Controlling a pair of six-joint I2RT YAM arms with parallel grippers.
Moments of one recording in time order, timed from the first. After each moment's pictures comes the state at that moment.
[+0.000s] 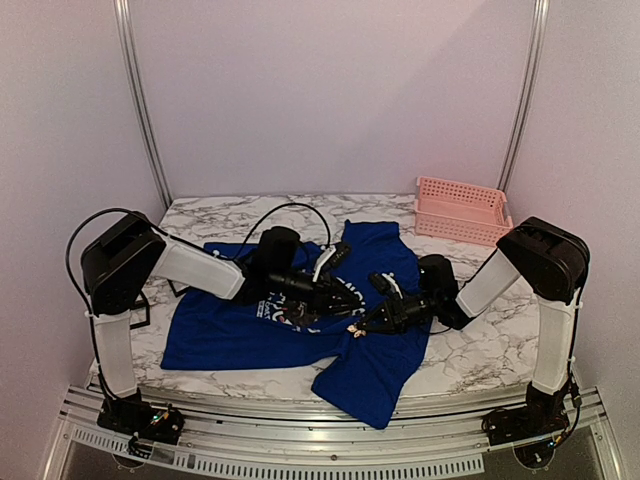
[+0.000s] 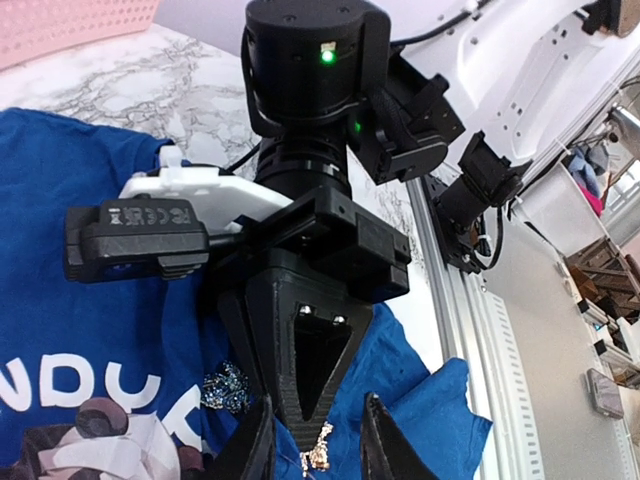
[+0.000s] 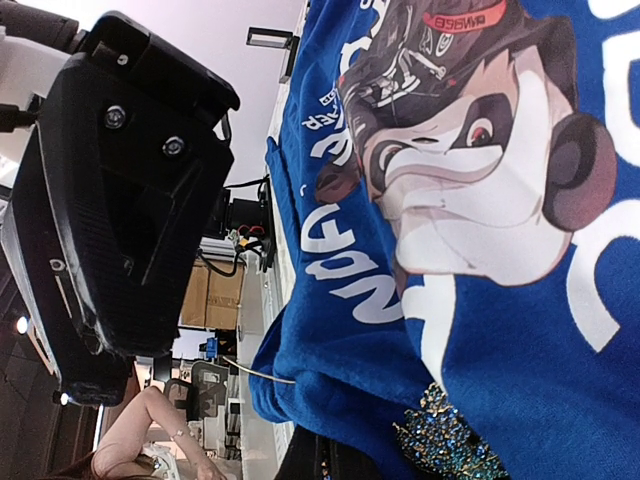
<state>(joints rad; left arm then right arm) -0.80 2.00 1.07 0.48 0.82 -0.19 0.59 2.03 0.73 0.79 -1.11 0.87</state>
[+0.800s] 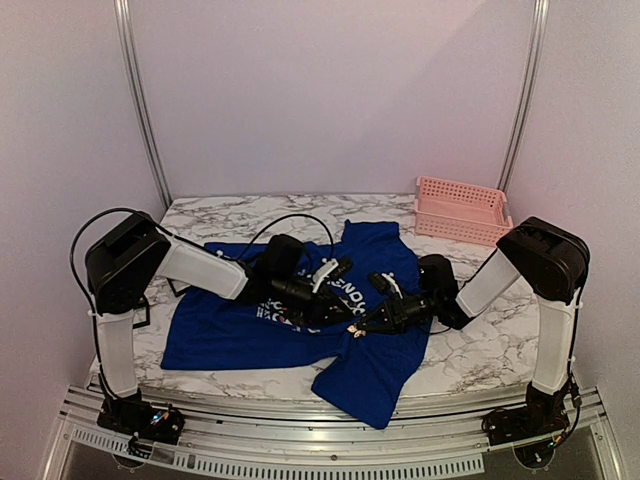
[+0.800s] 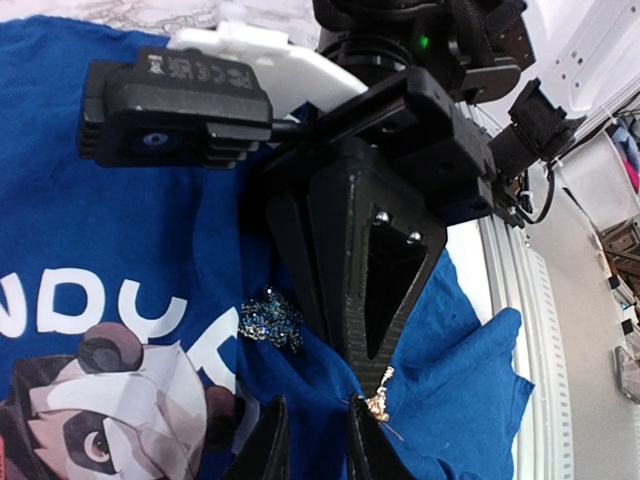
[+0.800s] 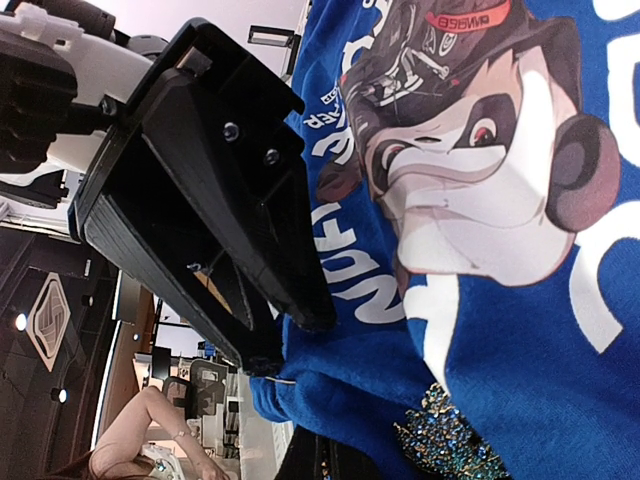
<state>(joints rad) -0.81 2.02 1.10 0.27 0.75 -0.06 0.59 2.03 0.73 0.78 -1.11 0.86</state>
